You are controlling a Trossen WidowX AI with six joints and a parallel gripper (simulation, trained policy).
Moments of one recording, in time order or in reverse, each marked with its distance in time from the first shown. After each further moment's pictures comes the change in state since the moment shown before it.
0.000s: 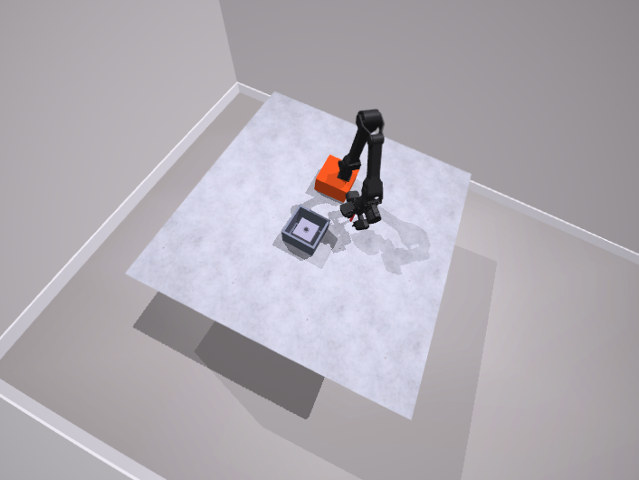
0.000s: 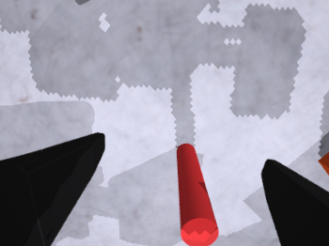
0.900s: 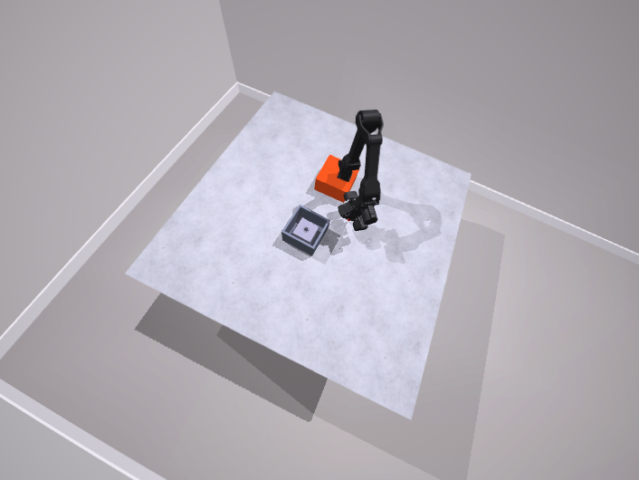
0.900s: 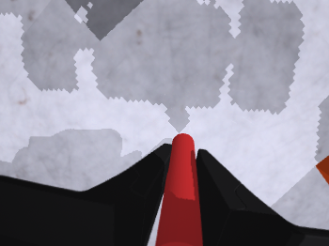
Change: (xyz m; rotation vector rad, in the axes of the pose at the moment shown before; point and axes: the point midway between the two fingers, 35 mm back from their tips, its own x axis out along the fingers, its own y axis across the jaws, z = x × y) arm 0.001 0.000 0.006 -0.015 0.037 -0.004
